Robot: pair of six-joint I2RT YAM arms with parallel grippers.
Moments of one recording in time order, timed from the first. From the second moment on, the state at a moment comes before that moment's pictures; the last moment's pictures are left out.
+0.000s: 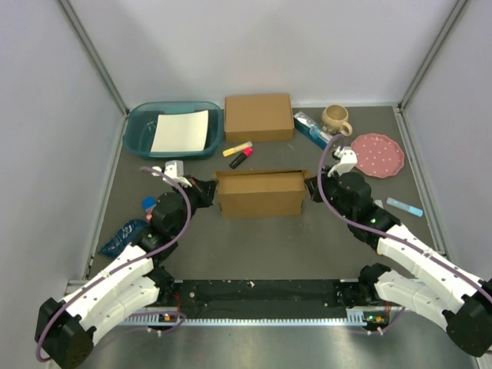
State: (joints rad) left arm -0.60 0.74 0.44 0.20 -0.26 -0.62; right arm 0.61 0.89 0.62 -0.04 0.18 0.45
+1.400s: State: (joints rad) left arm -0.54 0.82 0.46 0.27 -0.04 -0.48; right arm 0.61 0.86 0.62 -0.07 0.21 0.46
